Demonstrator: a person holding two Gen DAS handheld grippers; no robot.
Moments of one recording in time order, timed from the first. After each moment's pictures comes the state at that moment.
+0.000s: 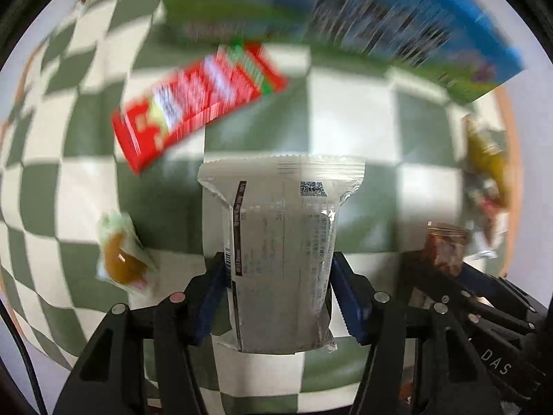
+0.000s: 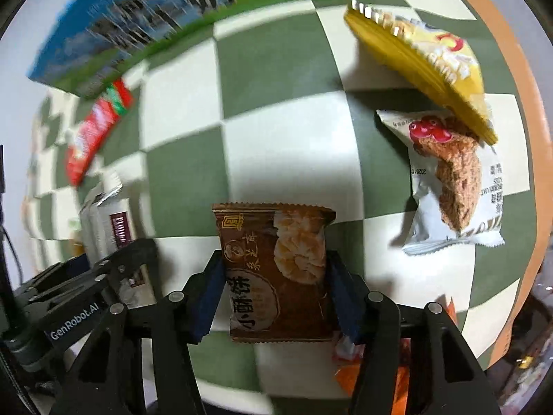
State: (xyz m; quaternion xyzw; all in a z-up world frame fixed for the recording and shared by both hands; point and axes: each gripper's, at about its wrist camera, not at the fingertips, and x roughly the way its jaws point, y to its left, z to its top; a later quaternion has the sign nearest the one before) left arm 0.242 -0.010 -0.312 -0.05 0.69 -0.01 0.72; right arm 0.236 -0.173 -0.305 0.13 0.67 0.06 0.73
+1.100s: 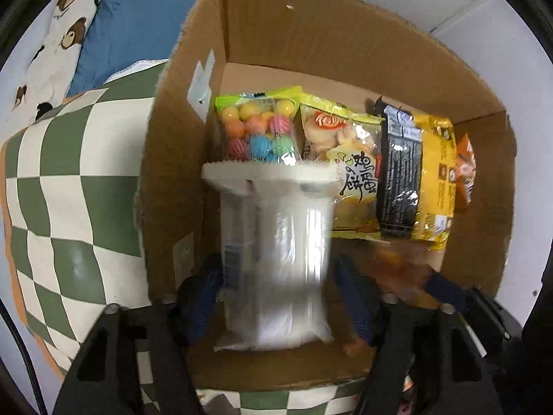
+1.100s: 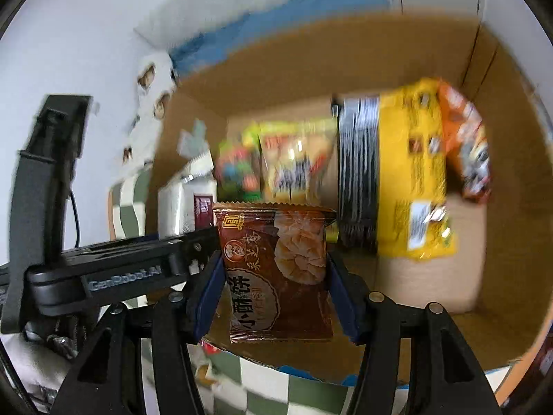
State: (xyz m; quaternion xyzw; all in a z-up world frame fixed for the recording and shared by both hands) left arm 0.494 0.039 -0.263 -0.08 0.73 -0.02 0.67; right arm 0.478 -0.112 -0.227 0.14 0.65 0.16 0.73
